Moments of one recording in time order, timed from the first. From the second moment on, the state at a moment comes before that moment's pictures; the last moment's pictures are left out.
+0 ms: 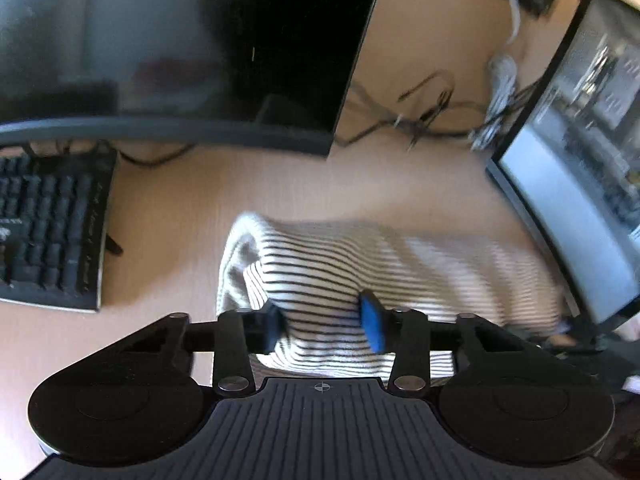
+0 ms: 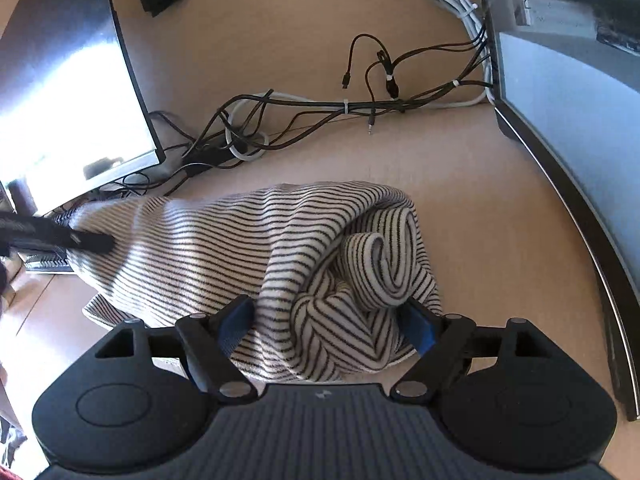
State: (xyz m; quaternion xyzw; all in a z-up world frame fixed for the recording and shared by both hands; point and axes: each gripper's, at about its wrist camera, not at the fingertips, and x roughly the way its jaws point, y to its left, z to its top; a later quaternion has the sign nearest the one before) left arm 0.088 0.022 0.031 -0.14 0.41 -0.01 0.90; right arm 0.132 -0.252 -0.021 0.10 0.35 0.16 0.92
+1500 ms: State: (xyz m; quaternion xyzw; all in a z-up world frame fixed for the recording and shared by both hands) left arm 0.069 -0.026 0.005 -0.09 0.42 -0.09 0.90; right arm 0.146 -0.204 0.012 0.10 0.33 0.20 0.92
